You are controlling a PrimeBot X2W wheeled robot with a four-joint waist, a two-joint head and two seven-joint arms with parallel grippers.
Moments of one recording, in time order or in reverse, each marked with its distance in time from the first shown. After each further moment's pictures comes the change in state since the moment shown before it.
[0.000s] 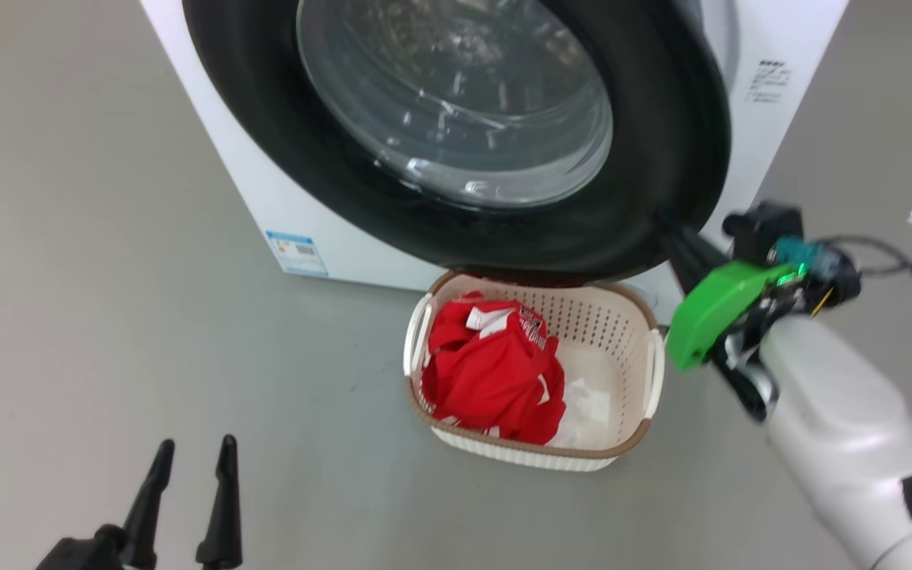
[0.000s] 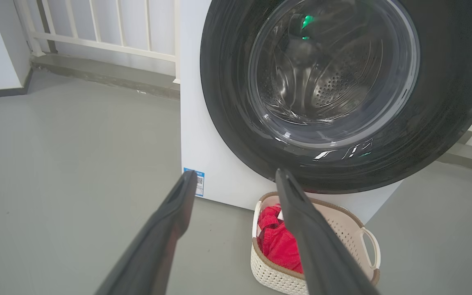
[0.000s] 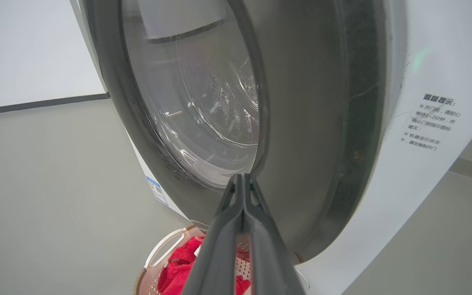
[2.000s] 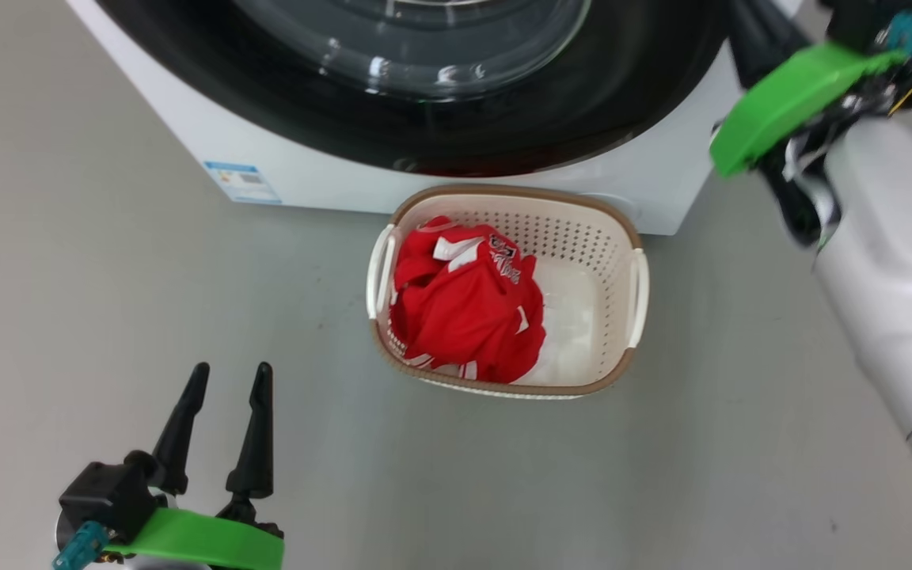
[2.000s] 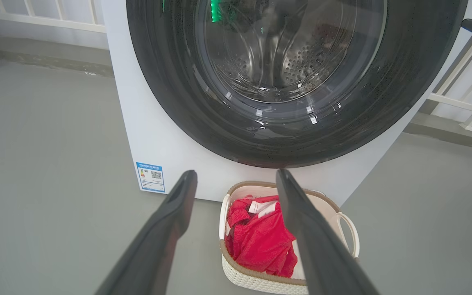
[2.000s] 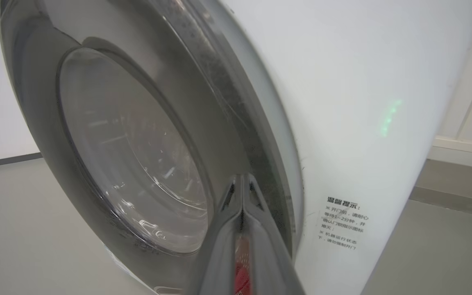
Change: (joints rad) left arm -0.157 -0.002 -0.080 0.033 -0.020 -0.001 0.000; right arm -0.364 -0.047 -0.018 0.032 0.061 0.007 -0.010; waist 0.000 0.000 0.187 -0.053
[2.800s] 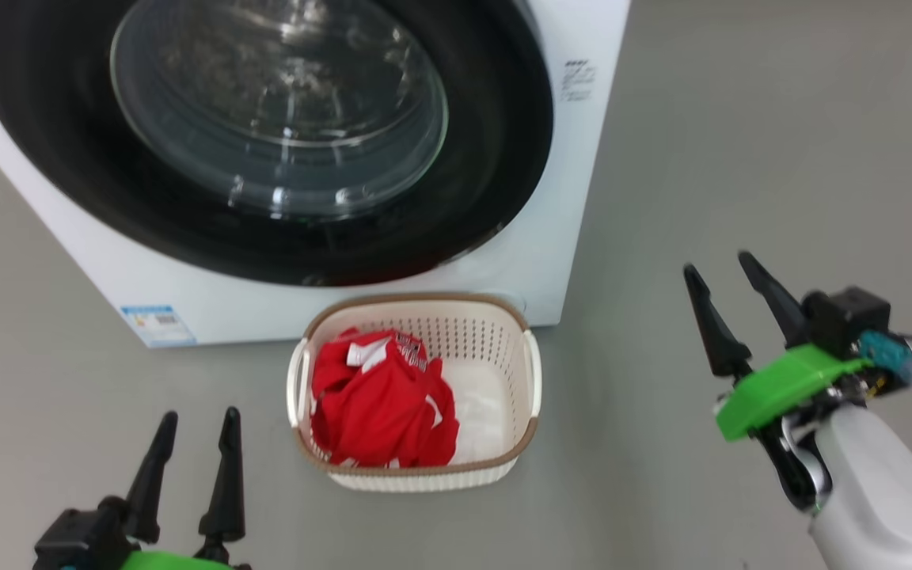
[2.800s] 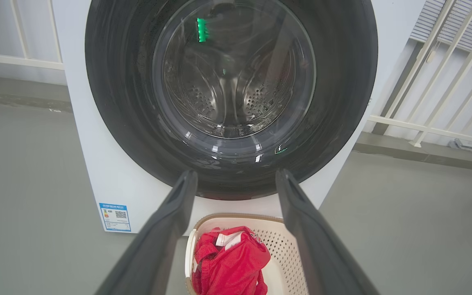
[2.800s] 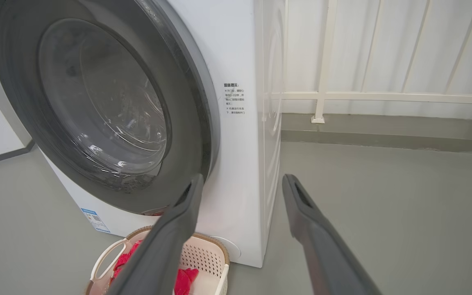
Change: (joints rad) left arm 0.082 -0.001 0.068 0.000 0.025 0.000 0.000; right arm 0.669 0.013 -0.220 -0.357 -0.103 0.000 0.000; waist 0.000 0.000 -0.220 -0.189
